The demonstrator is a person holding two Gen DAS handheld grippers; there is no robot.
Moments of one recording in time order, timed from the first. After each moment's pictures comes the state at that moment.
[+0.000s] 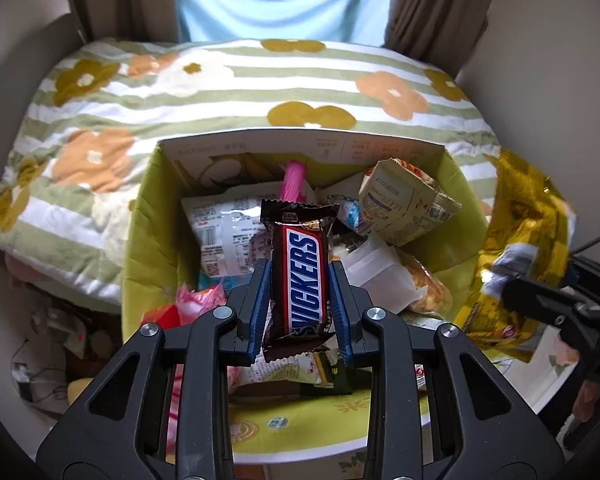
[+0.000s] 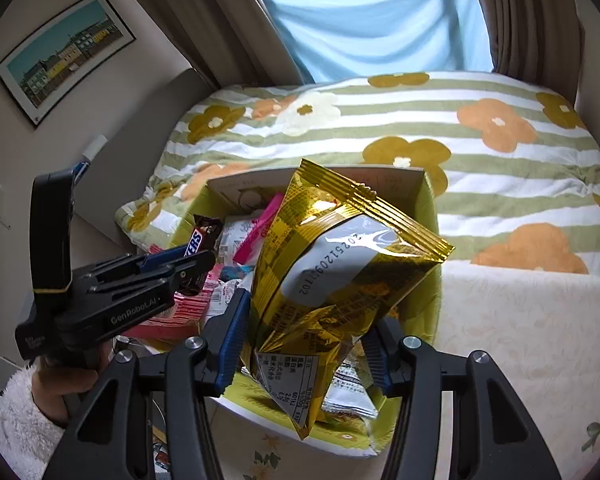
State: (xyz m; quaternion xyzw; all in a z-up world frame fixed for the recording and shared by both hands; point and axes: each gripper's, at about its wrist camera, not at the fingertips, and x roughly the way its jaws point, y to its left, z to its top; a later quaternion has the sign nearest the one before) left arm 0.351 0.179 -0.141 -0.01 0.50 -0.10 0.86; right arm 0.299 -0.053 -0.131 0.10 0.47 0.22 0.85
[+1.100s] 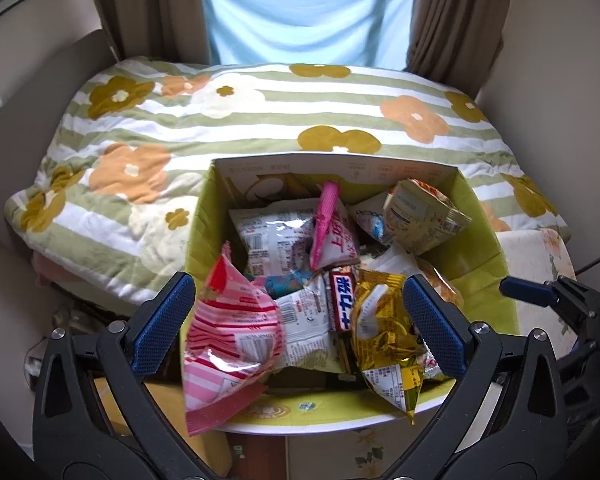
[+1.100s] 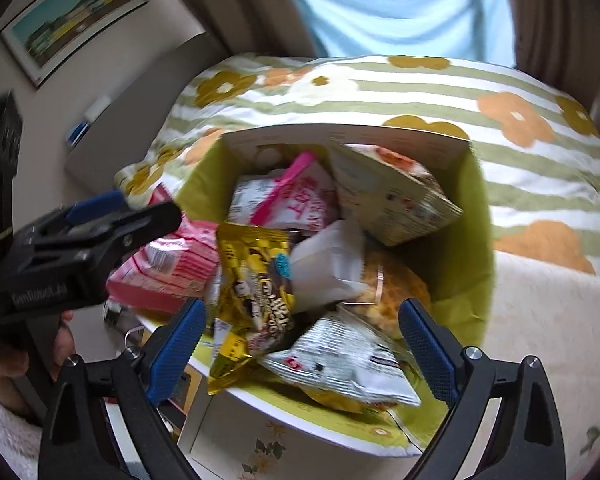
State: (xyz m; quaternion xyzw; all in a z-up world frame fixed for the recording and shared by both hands) left arm 0.319 0.195 -0.108 0.00 0.46 -0.05 0.89; right arm 0.290 -0.016 -0.152 0.06 0.50 0.23 0.83
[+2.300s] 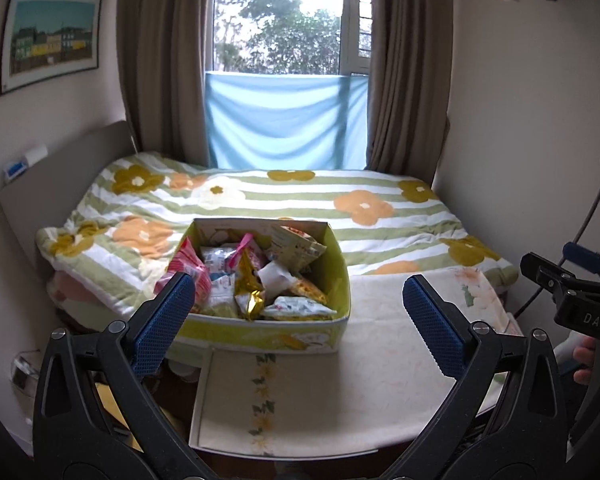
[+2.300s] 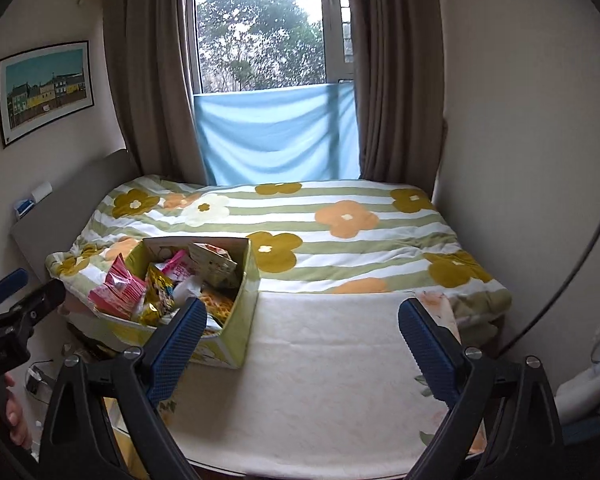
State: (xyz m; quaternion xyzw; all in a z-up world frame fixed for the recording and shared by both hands) left arm 0.044 0.070 0.008 0.00 0.26 -0.04 0.97; right arm 0.055 -0.189 -0.007 0.02 0.29 0.01 0.96
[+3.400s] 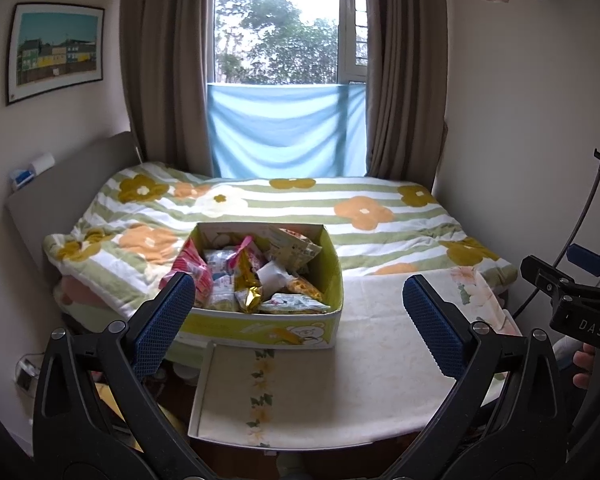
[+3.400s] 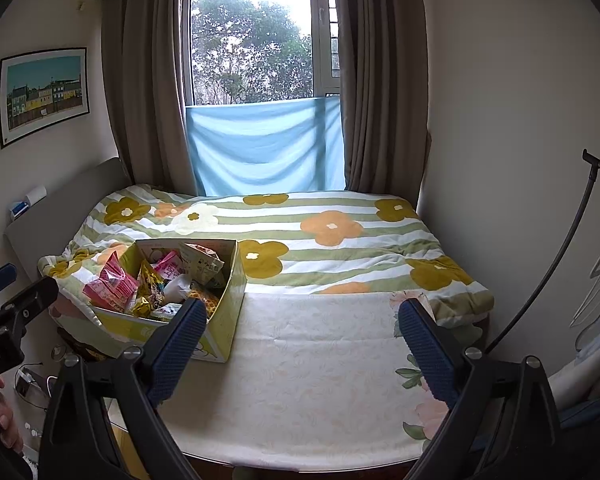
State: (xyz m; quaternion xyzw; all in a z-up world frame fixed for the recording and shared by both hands) left arm 0.016 0.057 0.011 0.01 0.24 -0.04 0.97; right arm 0.019 -0.197 -0.008 0.02 0.27 -0.01 0.96
